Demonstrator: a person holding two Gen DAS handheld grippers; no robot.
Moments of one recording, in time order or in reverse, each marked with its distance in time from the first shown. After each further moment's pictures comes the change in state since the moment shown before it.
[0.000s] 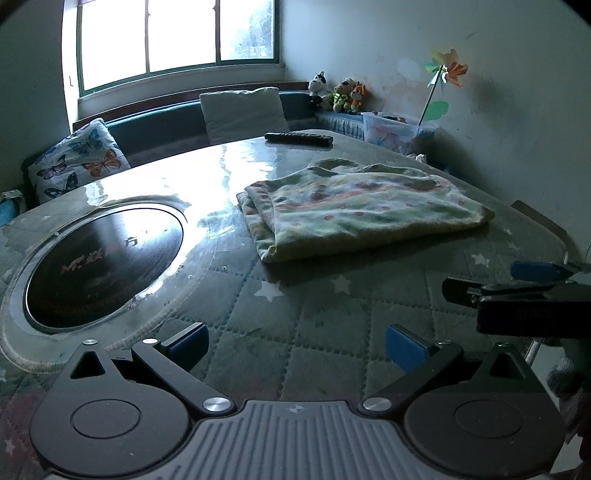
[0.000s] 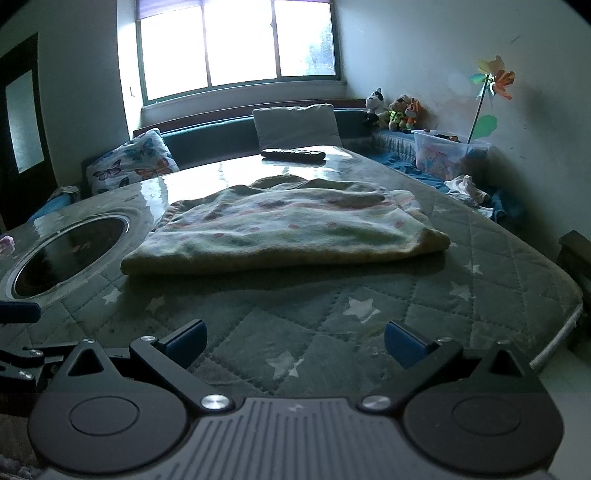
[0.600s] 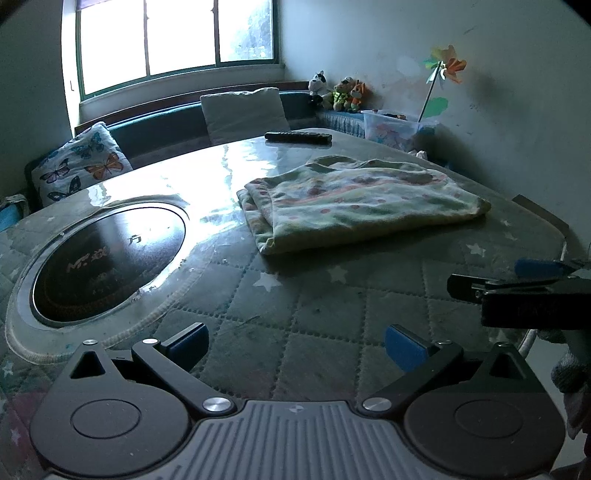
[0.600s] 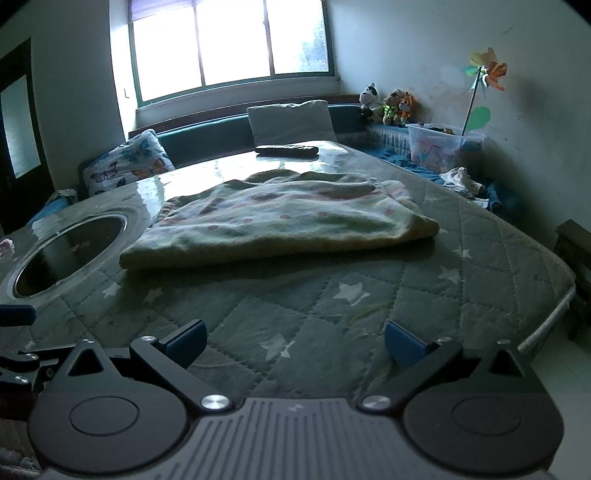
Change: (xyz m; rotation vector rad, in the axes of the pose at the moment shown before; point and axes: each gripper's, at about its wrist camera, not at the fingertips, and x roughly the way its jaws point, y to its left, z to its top) left arm -0.008 -0.006 -0.008 0.018 0.001 0.020; right arm -0.009 -0.006 -0.008 0.026 0.008 -0.003
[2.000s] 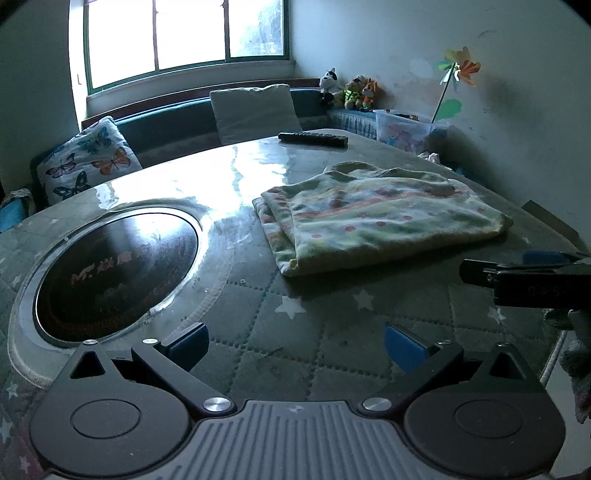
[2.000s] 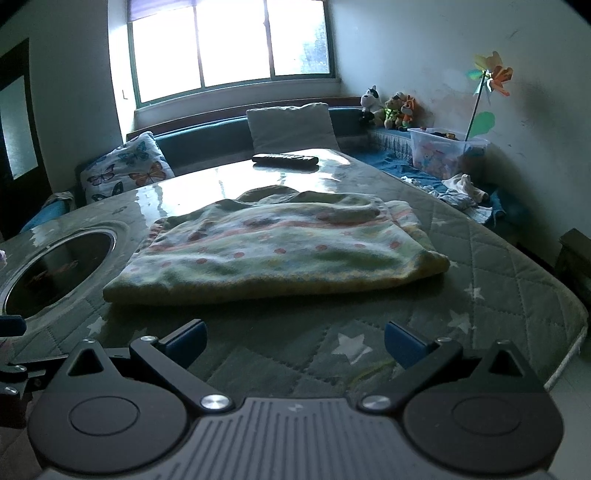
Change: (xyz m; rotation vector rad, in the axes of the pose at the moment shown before) left arm 0.014 0.015 0.020 -0.024 0.018 0.022; right arm 0.024 -0.003 0.031 -0.006 -0.002 -0.004
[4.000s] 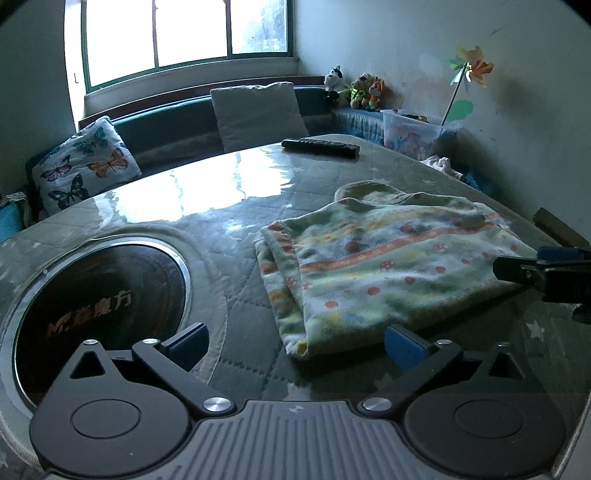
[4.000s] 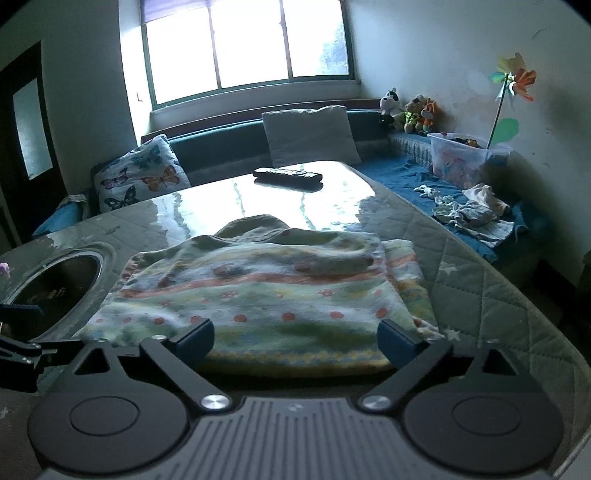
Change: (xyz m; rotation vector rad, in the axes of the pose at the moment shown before) left arm 0.052 0.006 0.052 -0.008 0.006 0.011; right arm 0.041 -0.039 0.051 -0.025 0.000 0.074
